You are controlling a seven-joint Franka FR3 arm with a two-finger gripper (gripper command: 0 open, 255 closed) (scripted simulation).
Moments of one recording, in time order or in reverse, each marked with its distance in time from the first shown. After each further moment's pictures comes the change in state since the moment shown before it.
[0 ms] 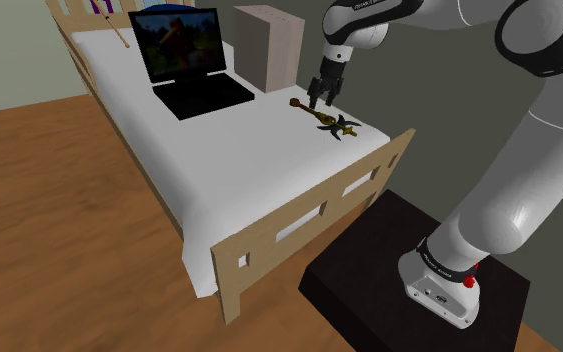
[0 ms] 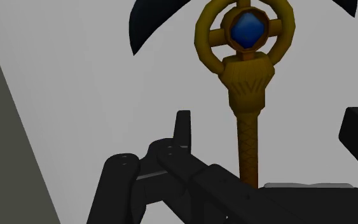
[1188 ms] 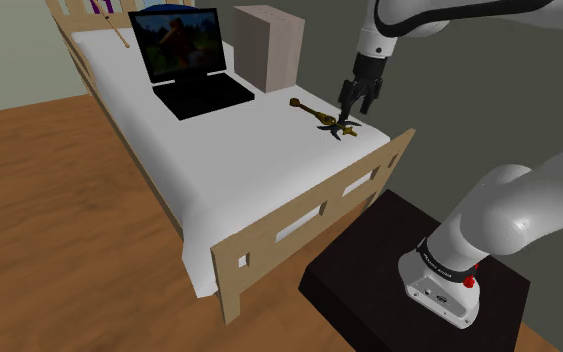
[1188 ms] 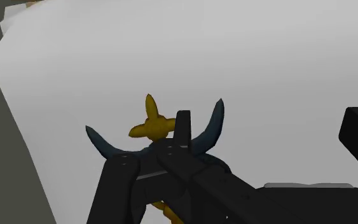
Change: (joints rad) arm 0.030 -0.542 0.095 -0.390 -0.141 -0.193 0.259
